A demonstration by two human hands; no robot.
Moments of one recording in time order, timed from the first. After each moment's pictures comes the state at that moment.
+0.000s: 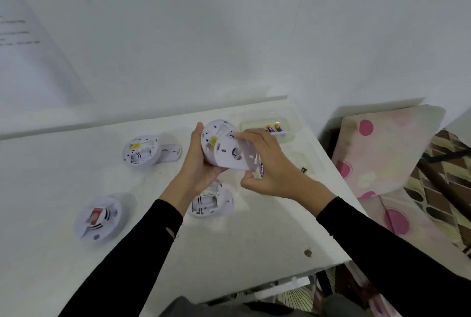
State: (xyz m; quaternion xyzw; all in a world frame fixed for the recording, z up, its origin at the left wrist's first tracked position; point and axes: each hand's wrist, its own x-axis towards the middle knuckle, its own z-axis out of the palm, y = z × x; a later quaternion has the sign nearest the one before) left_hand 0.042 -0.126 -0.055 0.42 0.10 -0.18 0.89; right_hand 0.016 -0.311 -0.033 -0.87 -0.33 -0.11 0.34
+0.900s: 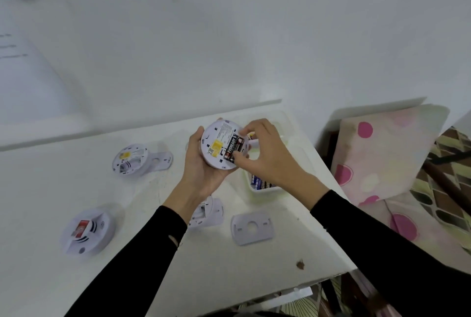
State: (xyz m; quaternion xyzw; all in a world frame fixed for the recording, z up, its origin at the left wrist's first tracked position) left_hand 0.048 -0.162 -0.052 0.35 0.05 -0.16 0.92; right_hand 0.047 -0.326 -0.029 -0.88 -0.21 -0.12 0.41
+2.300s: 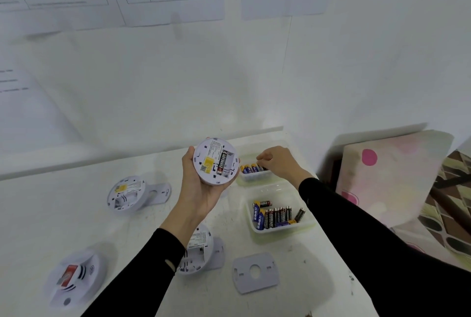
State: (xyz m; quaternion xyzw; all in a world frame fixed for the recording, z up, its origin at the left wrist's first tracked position) left_hand 0.090 -0.159 -0.043 0.29 0.10 -0.10 0.95; right_hand 0.183 -0.361 -0.075 -0.93 -0.02 0.06 0.36
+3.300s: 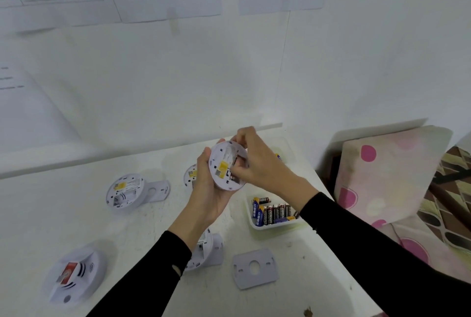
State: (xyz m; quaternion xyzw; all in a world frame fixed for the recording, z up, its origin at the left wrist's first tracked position) left_hand 0.080 -0.177 -0.042 0.39 0.04 -0.11 0.91; right_hand 0.110 -0.315 -0.014 -0.86 -0.26 -0.07 0.44
